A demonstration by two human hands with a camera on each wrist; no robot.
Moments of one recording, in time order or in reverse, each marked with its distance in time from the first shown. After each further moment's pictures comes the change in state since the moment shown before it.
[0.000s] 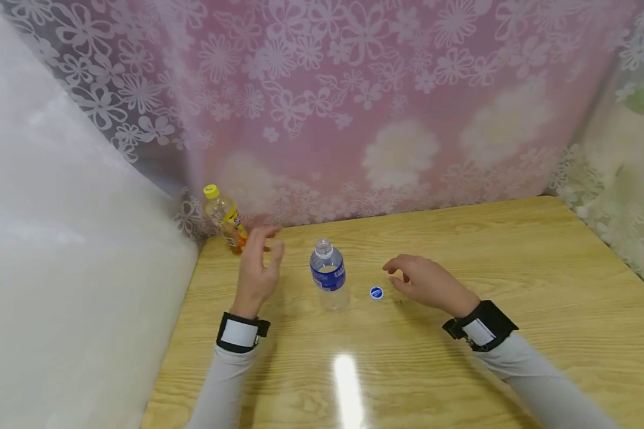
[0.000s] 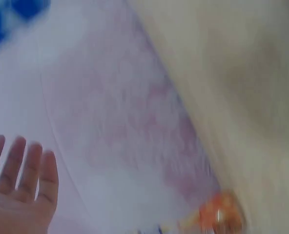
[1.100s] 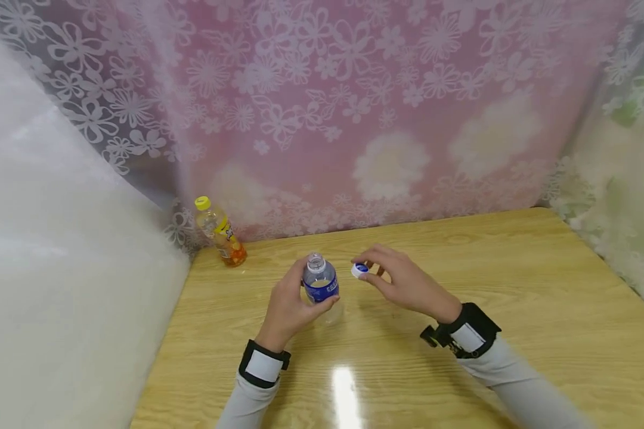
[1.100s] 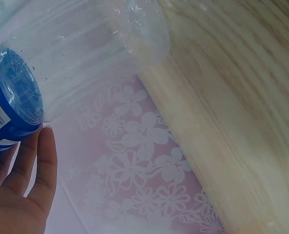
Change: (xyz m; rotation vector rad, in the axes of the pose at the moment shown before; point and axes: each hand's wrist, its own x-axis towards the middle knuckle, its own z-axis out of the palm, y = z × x) left_hand -0.036 0.044 0.060 0.056 -0.265 -0.006; right_hand 0.013 -0.034 -0.024 0.209 0.163 -0.160
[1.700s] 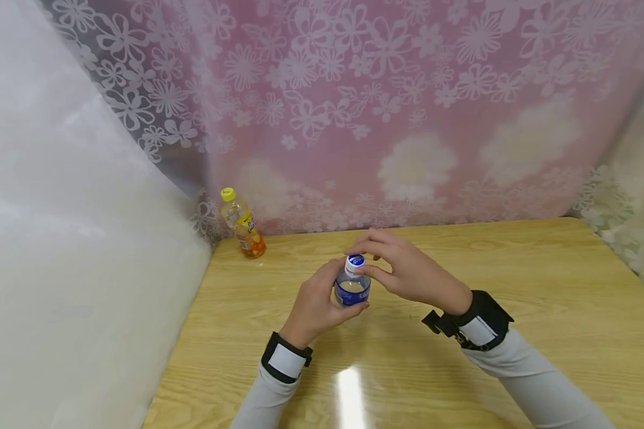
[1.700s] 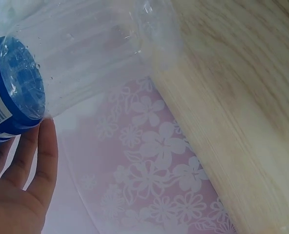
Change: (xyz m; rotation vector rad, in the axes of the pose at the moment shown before) left_hand 0.001 0.012 -0.001 -0.017 -0.055 0.144; right_hand 0.036 -0.056 -0.019 -0.038 0.006 -0.275
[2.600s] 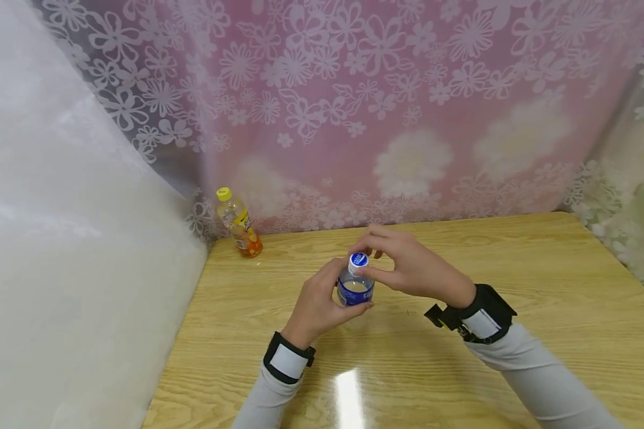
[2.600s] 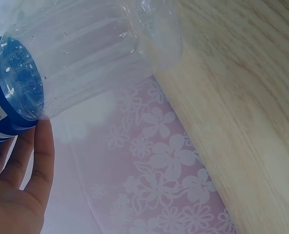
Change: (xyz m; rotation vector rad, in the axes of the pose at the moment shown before) left_hand 0.001 0.010 0.001 -0.071 -0.006 0.029; right_hand -0.003 -0.001 -0.009 -0.033 -0.034 0.040
